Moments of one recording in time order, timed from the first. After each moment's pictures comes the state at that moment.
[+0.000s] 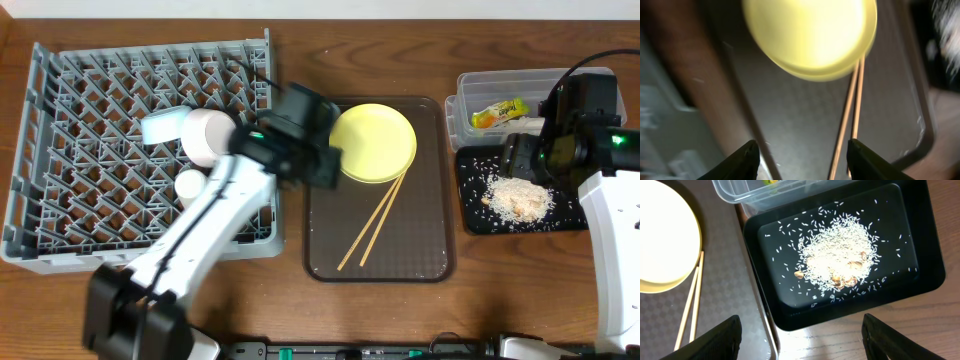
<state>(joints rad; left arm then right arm) -0.52 1.62 1.31 -0.83 0.19 -0.23 -0.09 1.42 1.36 -1.16 0.03 0.18</state>
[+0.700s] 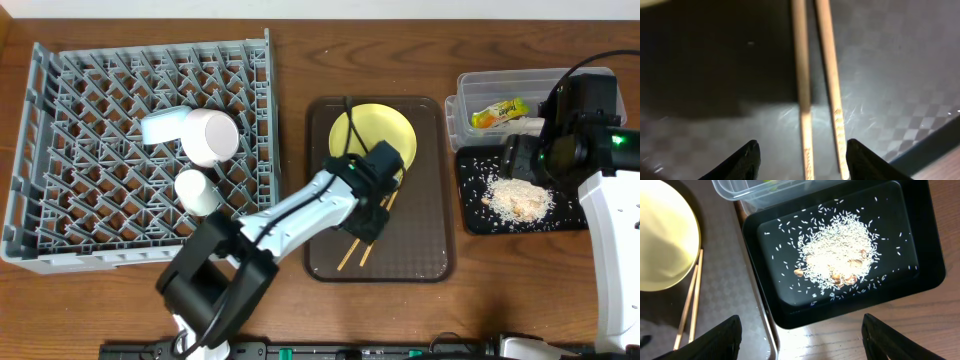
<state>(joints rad) -0.80 1.91 1.29 -0.81 0.15 -0.17 -0.09 1.42 1.36 -1.17 0.03 0.18</state>
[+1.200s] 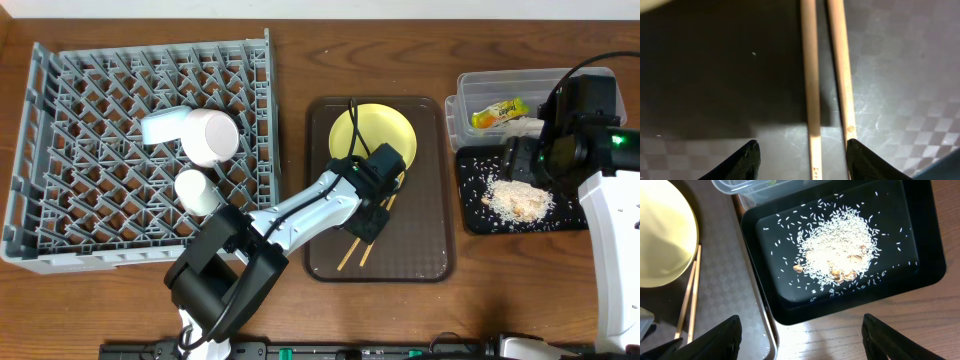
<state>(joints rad) -0.80 1.94 1.28 -0.78 0.11 -0.17 -0.09 1.42 1.36 -1.19 0.03 0.18</state>
